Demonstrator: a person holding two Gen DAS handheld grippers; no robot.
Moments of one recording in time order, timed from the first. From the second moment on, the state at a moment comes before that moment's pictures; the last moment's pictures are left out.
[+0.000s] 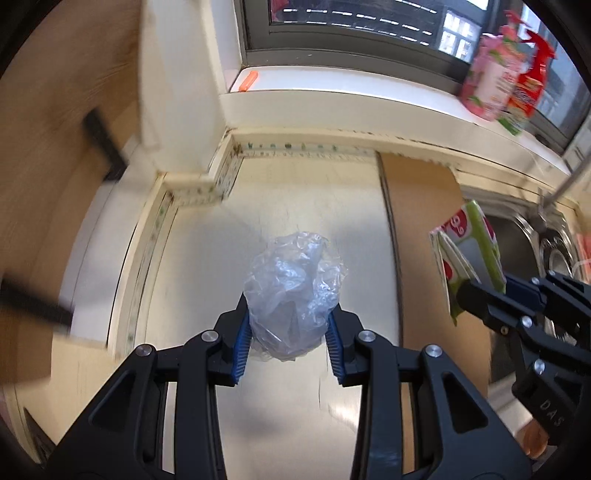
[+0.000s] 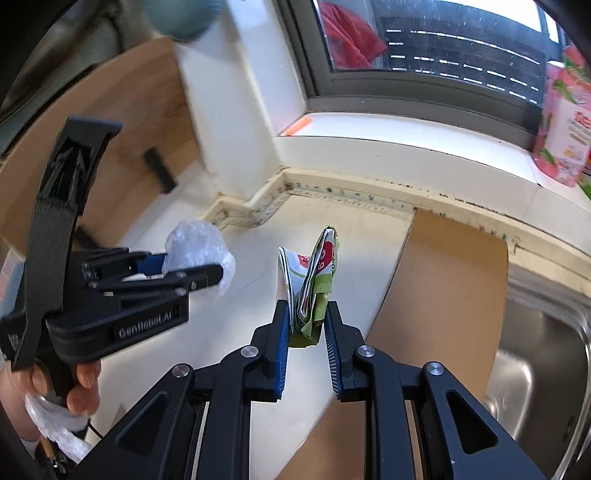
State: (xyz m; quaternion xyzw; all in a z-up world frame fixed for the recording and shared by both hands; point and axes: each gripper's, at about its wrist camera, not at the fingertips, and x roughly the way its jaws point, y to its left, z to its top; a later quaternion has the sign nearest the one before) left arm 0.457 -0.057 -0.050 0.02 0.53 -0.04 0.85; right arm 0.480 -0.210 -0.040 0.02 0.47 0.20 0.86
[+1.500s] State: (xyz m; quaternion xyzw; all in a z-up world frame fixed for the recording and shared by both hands) left arm -0.005 0.035 -0.281 -0.08 0.62 0.01 0.78; right arm 0.003 -0.090 -0.259 0.02 0.62 0.21 0.76
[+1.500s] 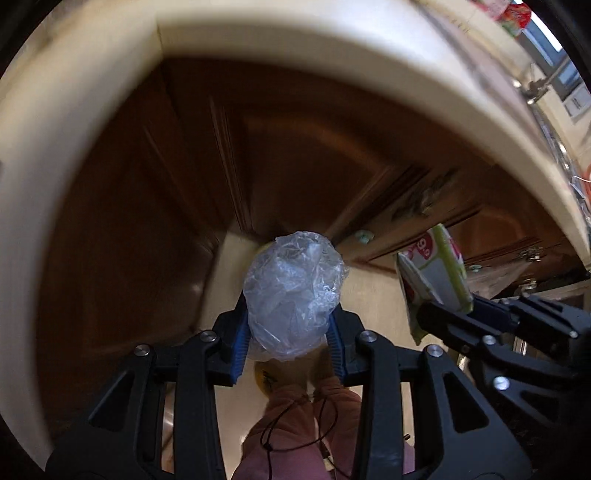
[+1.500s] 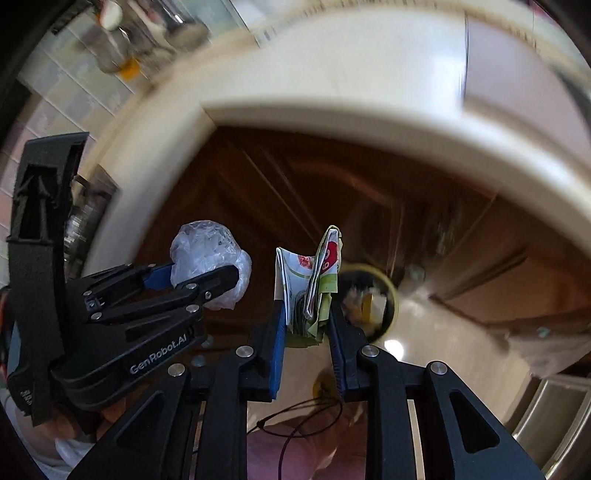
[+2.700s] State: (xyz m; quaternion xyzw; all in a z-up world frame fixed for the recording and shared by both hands) left arm 0.019 0.065 -0.583 -0.11 0.65 0.04 0.75; right arm 0.041 -0.099 -0.598 -0.04 0.65 0.20 0.73
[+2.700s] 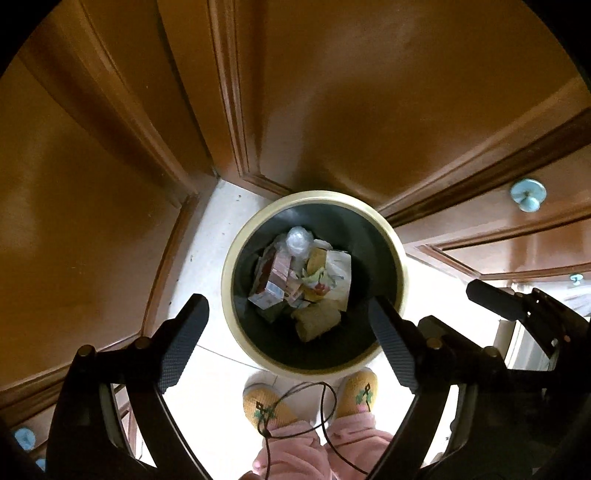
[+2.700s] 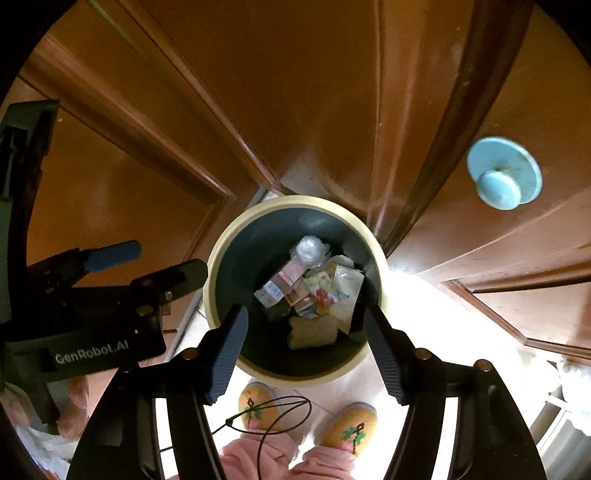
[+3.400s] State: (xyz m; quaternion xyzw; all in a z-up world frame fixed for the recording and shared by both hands) left arm 0.002 0.061 -0.316 -0.09 0.61 0.03 0.79; right arm 0.014 -0.114 -0.337 -0.01 0.62 0.16 0.77
